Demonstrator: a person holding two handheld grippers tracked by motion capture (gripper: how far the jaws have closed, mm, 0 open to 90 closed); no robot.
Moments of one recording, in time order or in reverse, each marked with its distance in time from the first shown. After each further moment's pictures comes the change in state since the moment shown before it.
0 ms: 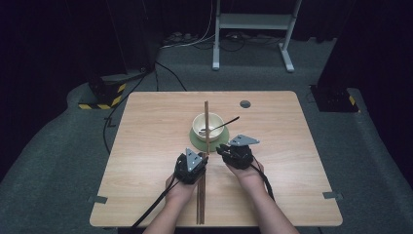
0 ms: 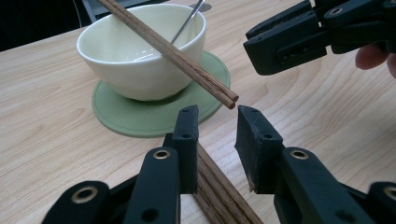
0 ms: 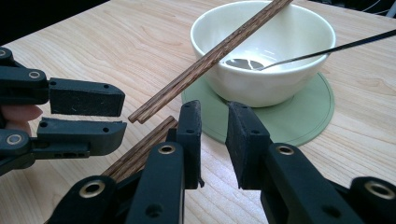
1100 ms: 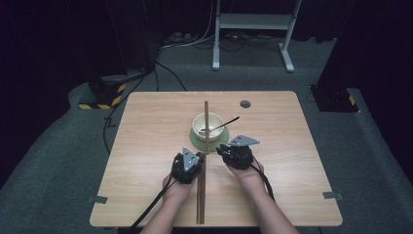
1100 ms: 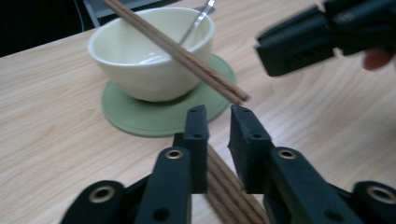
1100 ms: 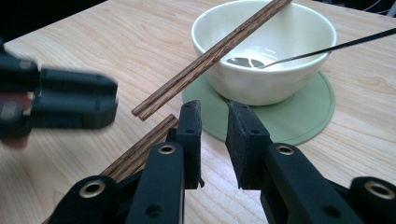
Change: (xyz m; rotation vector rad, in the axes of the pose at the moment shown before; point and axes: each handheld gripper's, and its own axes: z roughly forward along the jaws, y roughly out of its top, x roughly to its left) left arm 0.017 0.000 -0.005 -0.026 0.009 -0.026; right arm 0.001 -0.001 -0.001 0.006 0.002 -0.006
